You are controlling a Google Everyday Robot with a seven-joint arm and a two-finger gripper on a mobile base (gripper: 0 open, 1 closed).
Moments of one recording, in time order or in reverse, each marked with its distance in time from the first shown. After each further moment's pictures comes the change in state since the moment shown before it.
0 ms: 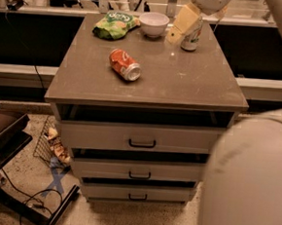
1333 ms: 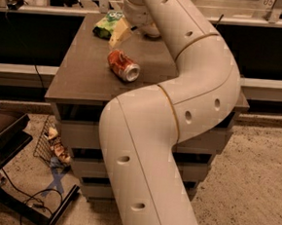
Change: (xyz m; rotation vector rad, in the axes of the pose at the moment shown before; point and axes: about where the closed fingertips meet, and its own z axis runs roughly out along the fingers) arm -0.136 0.041 0.128 0.011 0.107 0.222
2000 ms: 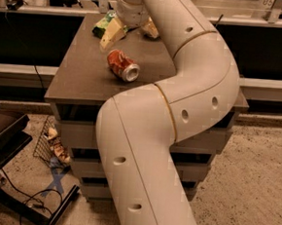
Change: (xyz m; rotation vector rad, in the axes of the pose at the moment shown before) arm -0.002 0.034 -0.003 -0.105 0.001 -0.071
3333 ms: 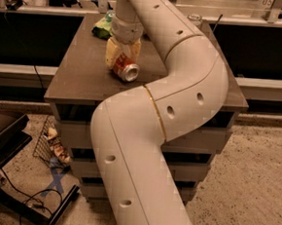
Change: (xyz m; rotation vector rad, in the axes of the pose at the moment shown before) arm 0.003 0.028 0.056 -0.127 0.079 -0.039
